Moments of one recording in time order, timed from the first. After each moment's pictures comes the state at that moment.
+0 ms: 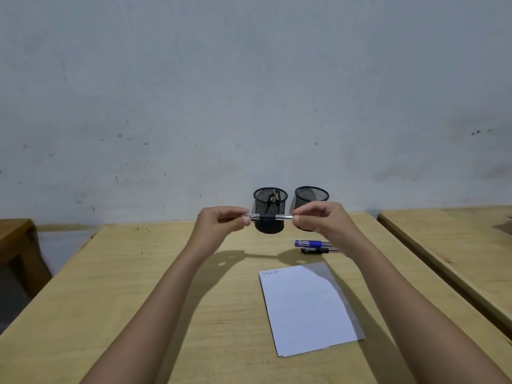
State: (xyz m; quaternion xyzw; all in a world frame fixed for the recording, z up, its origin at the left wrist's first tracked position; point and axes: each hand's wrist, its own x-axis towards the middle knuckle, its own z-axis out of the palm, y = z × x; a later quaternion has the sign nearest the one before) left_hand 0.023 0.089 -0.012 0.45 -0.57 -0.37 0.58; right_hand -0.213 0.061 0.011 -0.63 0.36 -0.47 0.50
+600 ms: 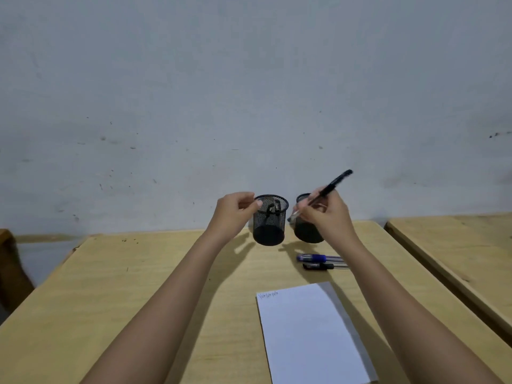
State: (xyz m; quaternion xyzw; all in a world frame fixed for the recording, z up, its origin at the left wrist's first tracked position) left_hand -0.001 0.010 0.003 0.55 -0.61 -0.26 0.50; right_hand -0.197 0.006 0.008 -0.61 0.43 -0.56 0.35
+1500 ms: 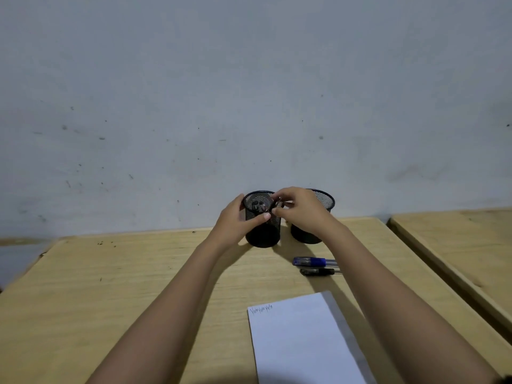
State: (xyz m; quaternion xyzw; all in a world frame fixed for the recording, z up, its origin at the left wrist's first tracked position) left_hand -0.008 -0.043 -0.045 0.55 -0.64 -0.30 0.45; right_hand -0.178 -0.062 0.000 -0.79 0.49 -0.31 0.19
